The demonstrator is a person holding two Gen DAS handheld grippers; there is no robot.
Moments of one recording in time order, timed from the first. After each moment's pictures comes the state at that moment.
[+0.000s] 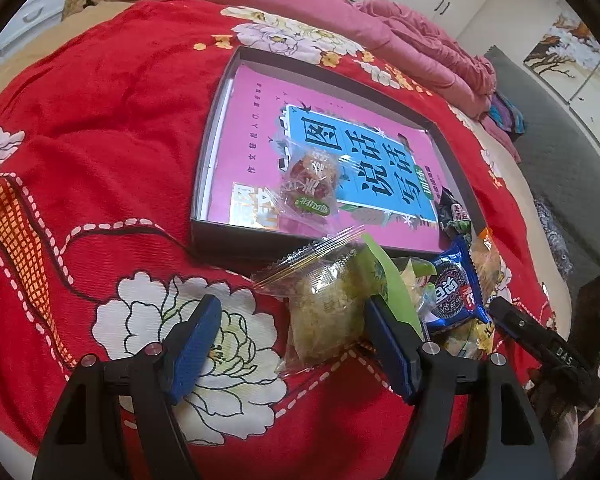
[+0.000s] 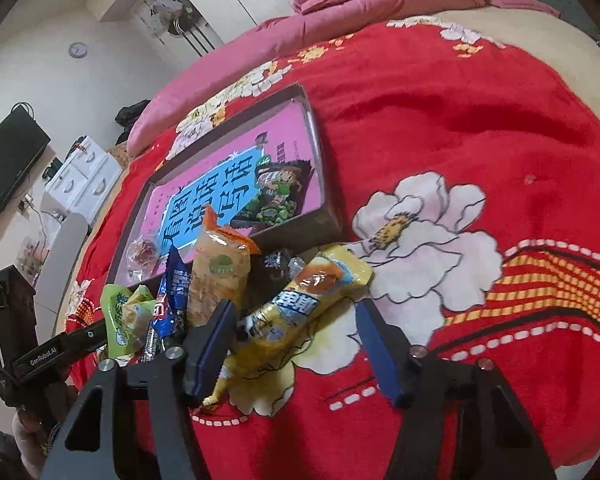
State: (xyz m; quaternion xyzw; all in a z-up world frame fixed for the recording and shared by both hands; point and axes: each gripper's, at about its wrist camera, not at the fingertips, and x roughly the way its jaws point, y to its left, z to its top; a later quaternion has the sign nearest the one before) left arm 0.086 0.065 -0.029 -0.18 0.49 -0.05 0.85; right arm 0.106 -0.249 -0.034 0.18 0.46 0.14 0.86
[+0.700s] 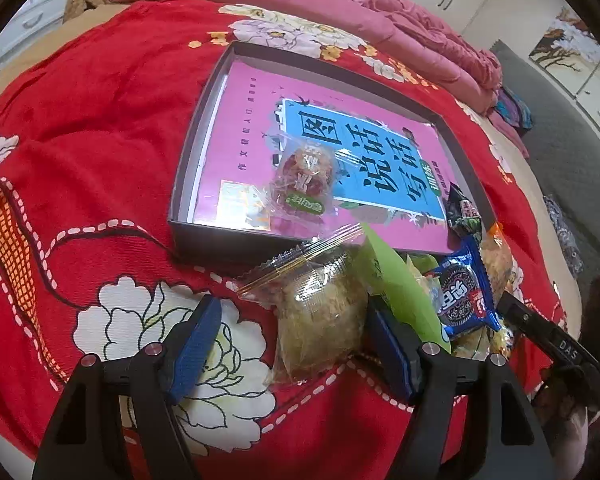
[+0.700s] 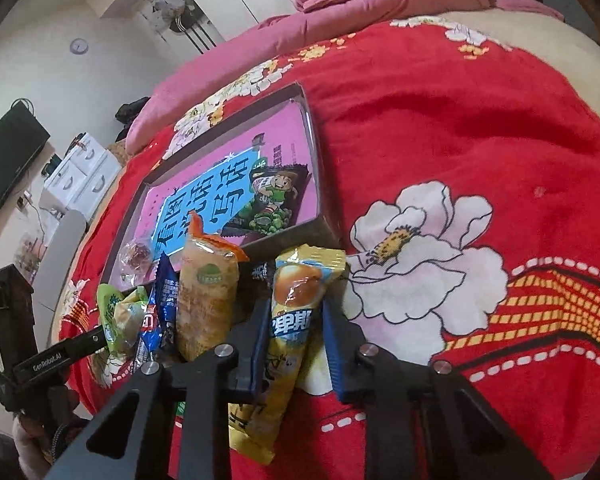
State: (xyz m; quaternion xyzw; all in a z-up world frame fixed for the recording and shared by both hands) left arm 0.095 0.050 -0.036 -0.17 0.49 -0.04 0.85; right arm 0.115 -0.250 -0.036 0.17 0.46 0.14 0.86
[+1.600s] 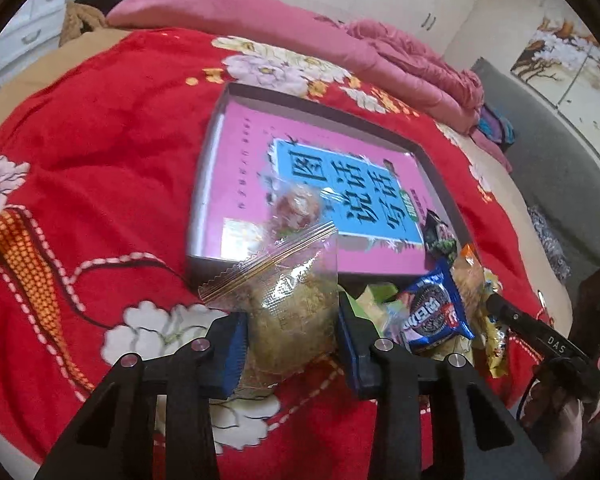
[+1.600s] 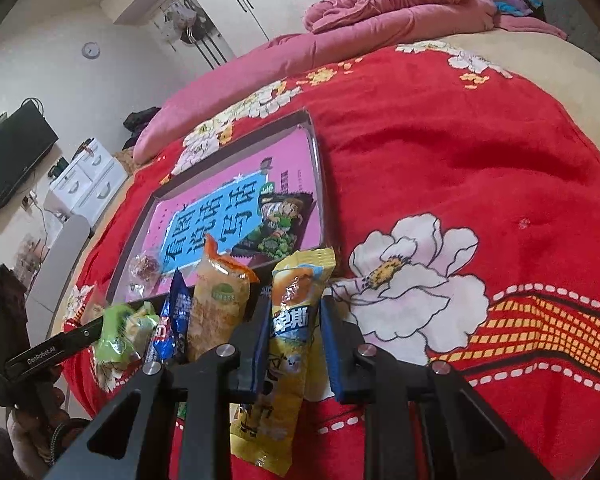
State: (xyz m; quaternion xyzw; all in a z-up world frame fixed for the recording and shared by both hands) left arm 0.083 0.065 -0.011 -0.17 0.44 -0.05 0.88; right arm 0.109 -0.256 -0.021 0.16 0.42 0.15 0.88
